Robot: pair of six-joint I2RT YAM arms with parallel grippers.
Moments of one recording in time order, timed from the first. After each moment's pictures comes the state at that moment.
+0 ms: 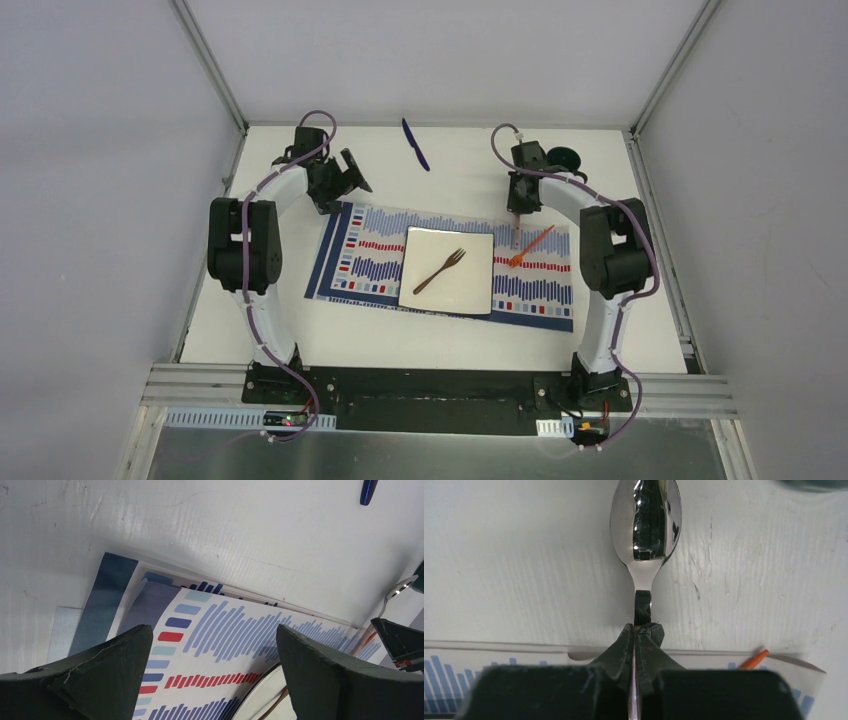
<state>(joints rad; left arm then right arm) -0.08 1.94 1.40 -0.34 0.34 -0.40 0.29 2.01 1.42 -0.45 0.16 0.32</state>
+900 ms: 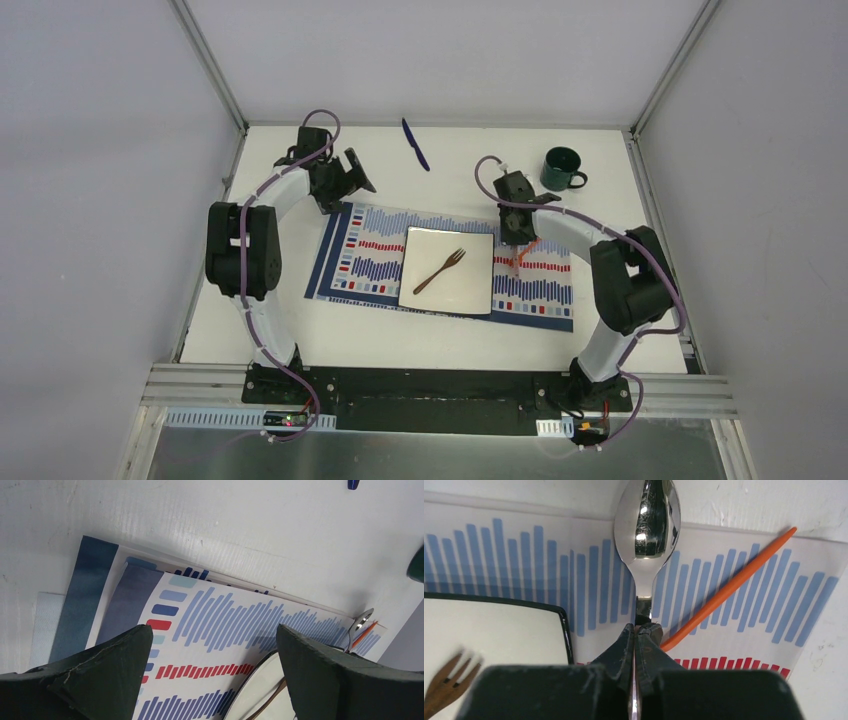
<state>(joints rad) -0.11 1.89 1.37 -0.34 0.33 -0.40 0.44 1.75 1.14 -0.52 0.26 0.34</state>
